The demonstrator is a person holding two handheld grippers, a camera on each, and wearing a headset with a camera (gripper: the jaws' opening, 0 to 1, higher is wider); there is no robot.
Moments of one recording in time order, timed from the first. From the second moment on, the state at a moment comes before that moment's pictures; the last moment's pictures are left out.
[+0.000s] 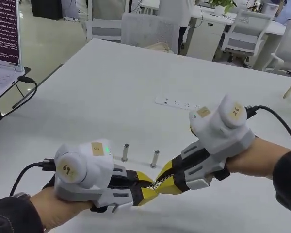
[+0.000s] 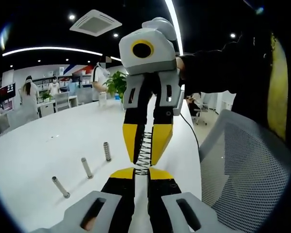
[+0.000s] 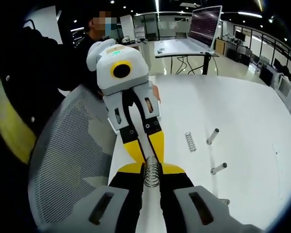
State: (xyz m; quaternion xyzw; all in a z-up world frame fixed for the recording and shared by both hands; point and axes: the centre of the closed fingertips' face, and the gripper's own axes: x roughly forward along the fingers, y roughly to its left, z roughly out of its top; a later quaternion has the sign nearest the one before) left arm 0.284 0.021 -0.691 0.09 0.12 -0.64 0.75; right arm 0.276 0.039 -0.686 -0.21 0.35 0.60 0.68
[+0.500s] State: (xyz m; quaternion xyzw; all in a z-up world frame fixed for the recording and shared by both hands) left arm 0.285 0.021 -0.688 0.08 0.12 -0.63 0.76; right arm 0.278 0.040 -0.684 -0.23 0.37 0.59 0.68
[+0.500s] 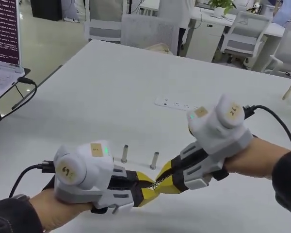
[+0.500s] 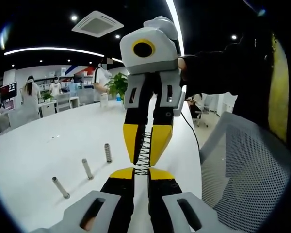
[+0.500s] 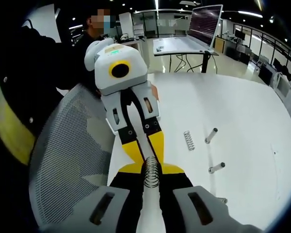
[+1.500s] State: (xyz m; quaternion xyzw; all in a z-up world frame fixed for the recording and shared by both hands) left arm 0.288 0.018 -0.687 0.10 0.10 -0.63 0.76; right arm 0.281 0.042 -0.681 -0.28 0.39 0.58 0.66
